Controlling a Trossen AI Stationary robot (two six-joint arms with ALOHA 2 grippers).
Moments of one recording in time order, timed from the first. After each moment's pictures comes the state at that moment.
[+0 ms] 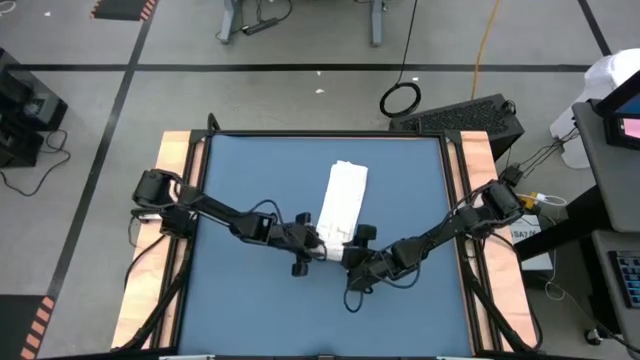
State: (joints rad) left arm -0.20 1.77 0.85 0.21 -0.07 -0.10; right arm 0.44 1.83 0.93 -0.12 0.55 0.42
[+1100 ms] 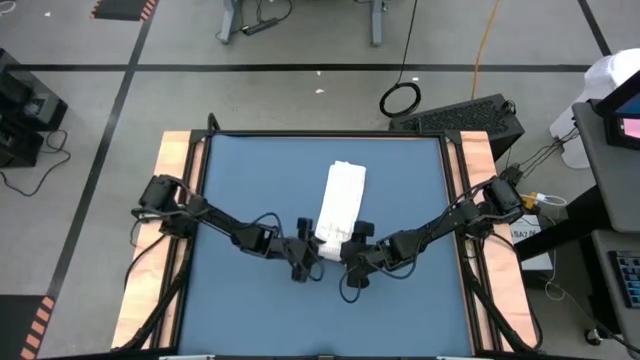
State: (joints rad) left arm -0.27 1.85 0.86 0.28 -0.31 0.14; right arm 0.37 1.83 0.93 -0.14 0.38 0.39
